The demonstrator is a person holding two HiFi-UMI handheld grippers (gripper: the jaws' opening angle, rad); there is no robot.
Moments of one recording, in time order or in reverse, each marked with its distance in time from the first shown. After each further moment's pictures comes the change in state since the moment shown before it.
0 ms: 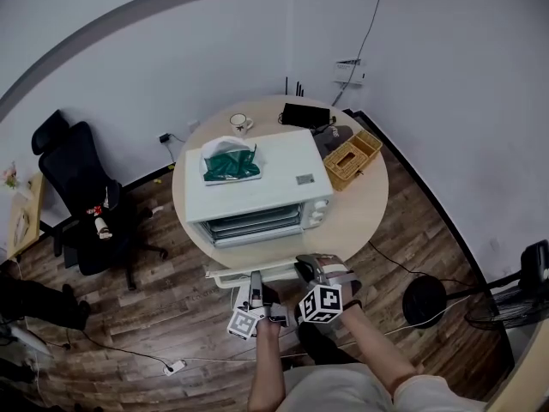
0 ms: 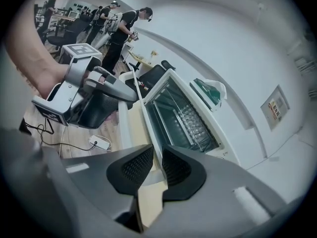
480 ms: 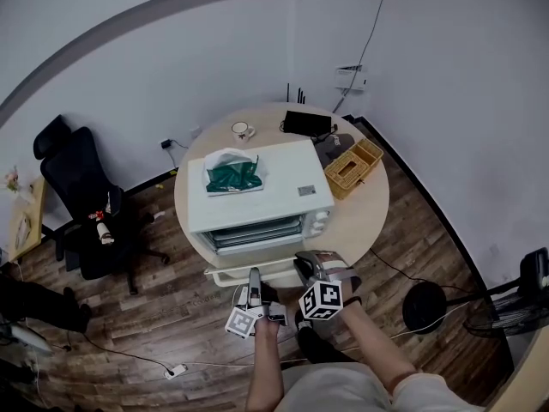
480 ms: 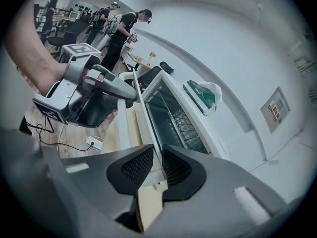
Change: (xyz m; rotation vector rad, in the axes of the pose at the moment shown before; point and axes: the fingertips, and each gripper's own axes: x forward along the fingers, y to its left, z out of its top) left arm 0.034 -0.027 0.012 -0.012 -0.009 -0.054; right arm 0.009 -0.040 0.012 -0.008 -0.017 -0.003
